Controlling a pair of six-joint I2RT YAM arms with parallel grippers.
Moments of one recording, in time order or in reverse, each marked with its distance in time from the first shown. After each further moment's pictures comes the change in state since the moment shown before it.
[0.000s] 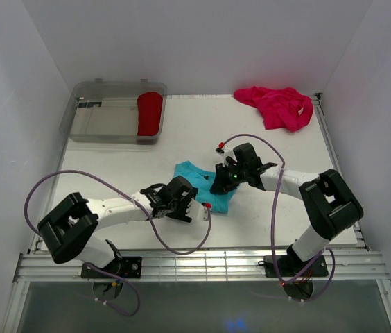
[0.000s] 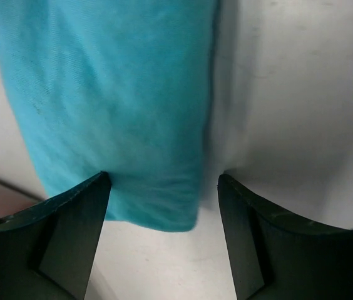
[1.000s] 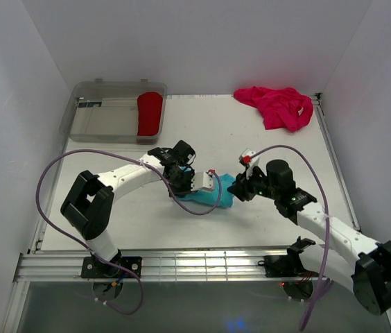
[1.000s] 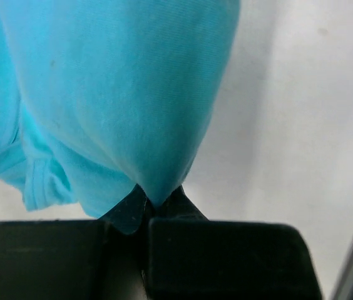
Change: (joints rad) left arm 0.185 0.270 0.513 -0.515 0.348 -0.149; right arm -0.032 -0.595 -0.280 0.036 0.114 -0.277
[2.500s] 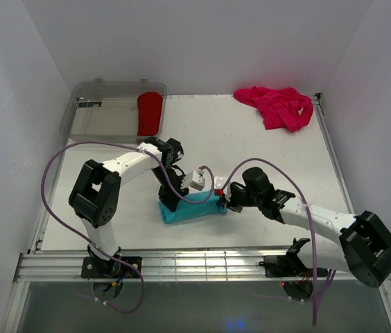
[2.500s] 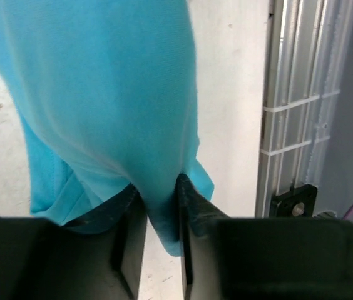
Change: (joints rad) left arm 0.140 0.119 0.100 -0.435 0.336 0.154; right arm 0.211 0.158 -0.045 0.044 -0.034 -0.546
